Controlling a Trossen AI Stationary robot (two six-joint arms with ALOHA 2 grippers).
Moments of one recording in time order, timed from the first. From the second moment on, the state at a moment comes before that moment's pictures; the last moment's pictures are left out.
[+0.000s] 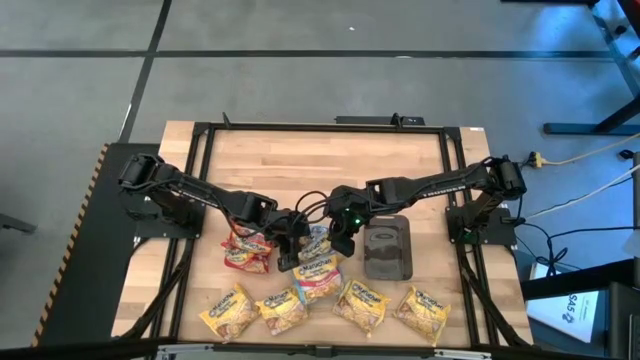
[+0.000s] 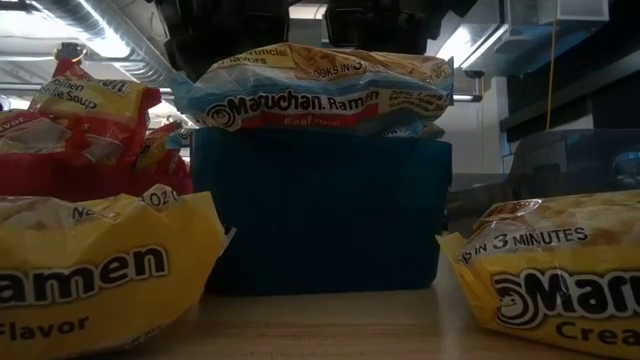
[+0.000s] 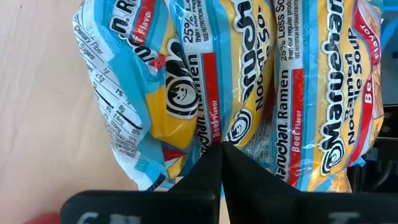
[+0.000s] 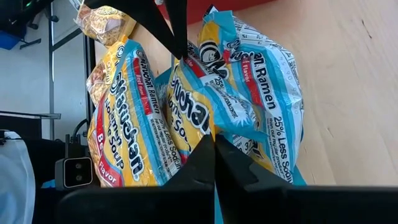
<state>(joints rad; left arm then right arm) -0.21 1.59 1.10 -0.49 0.10 -0.54 0.09 1.71 1.29 -0.45 -0.28 0.52</state>
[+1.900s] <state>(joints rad) -0.18 1.52 1.10 -0.56 0.11 -0.55 0.09 1.71 1.29 -0.47 -0.29 0.49</state>
